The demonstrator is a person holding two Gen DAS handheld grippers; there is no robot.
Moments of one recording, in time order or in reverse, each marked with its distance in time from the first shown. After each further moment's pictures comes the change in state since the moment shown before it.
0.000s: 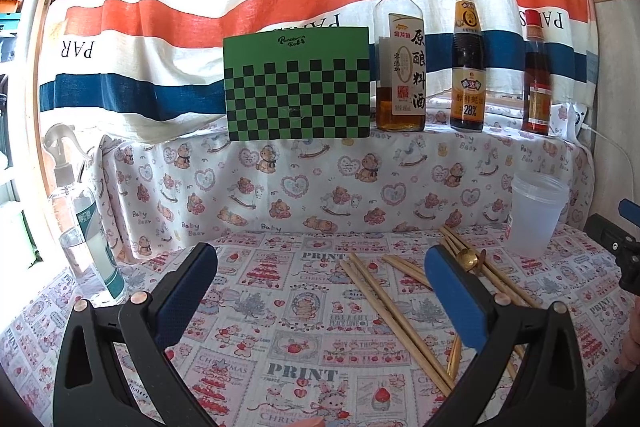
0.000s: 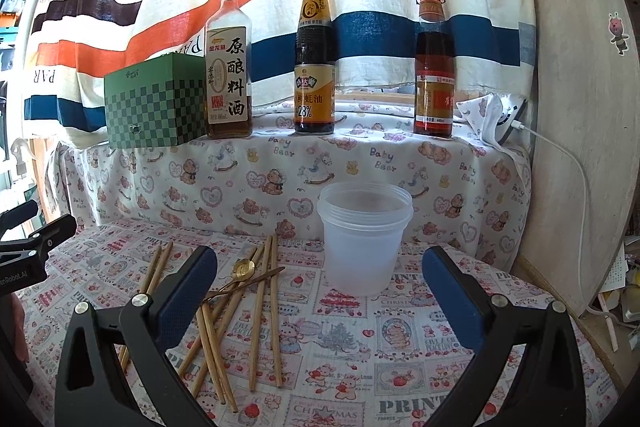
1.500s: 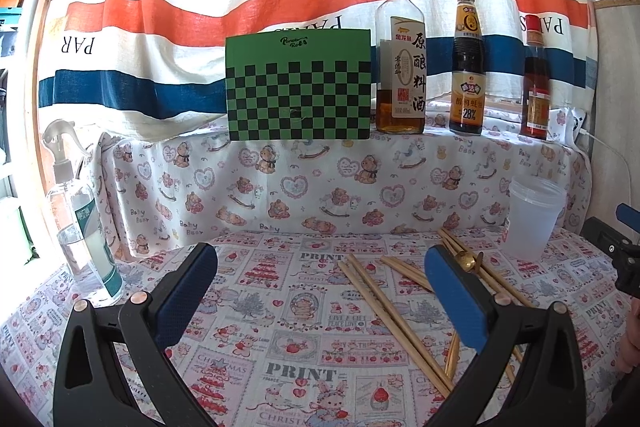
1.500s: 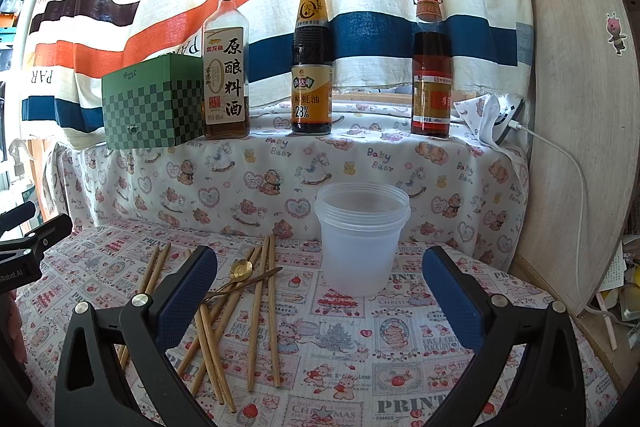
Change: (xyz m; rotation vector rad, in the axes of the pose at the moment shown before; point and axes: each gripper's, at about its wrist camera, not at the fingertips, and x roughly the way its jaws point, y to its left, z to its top) left arm -0.002 0.004 0.001 -0.017 -0.002 -0.016; right arm -0.001 -0.001 0.001 -0.001 -0.004 -0.002
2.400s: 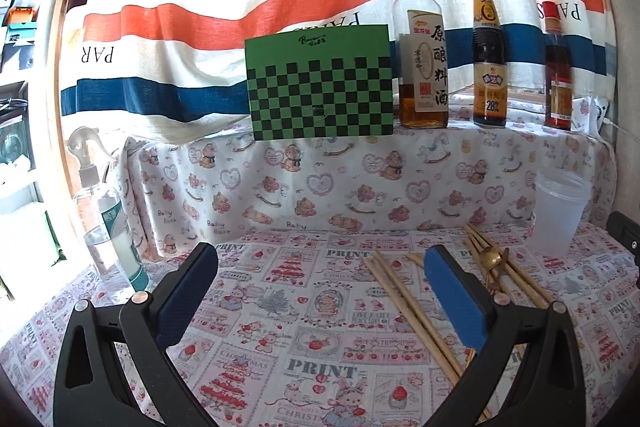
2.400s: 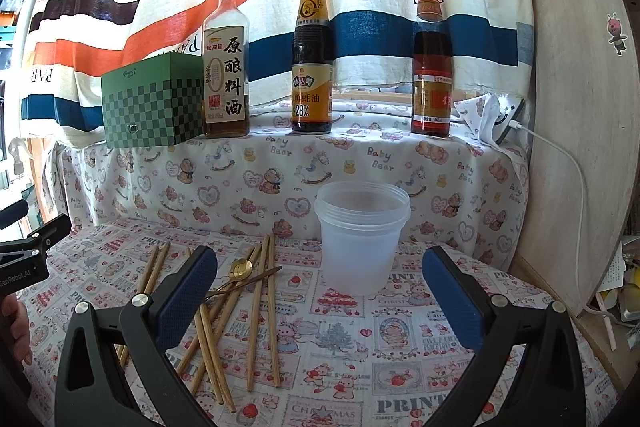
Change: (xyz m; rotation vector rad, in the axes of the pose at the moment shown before) left arm 0.001 -0.006 0.000 0.021 0.009 0.110; right arm 0.000 -0.003 0.000 0.001 0.005 -0.002
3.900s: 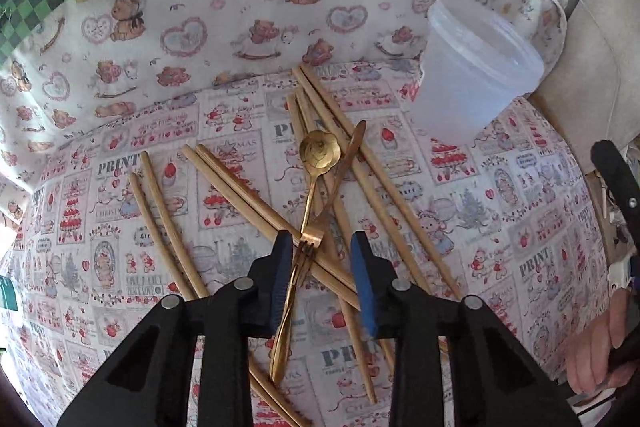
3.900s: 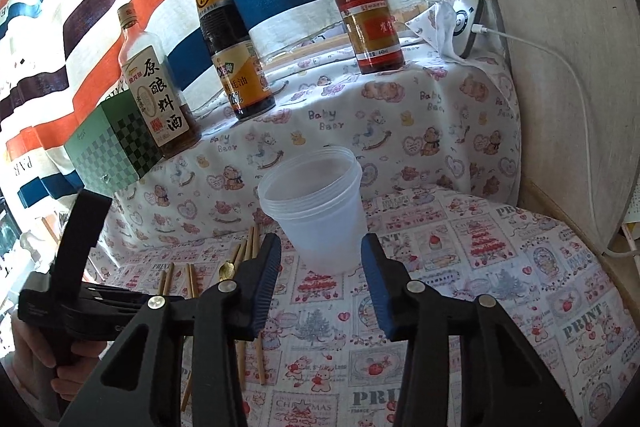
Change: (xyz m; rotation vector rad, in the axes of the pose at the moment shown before) left arm 0.119 -0.151 0.014 0.196 0.829 -0.395; right arm 0.029 -0.080 0.013 0.331 0.196 0.081
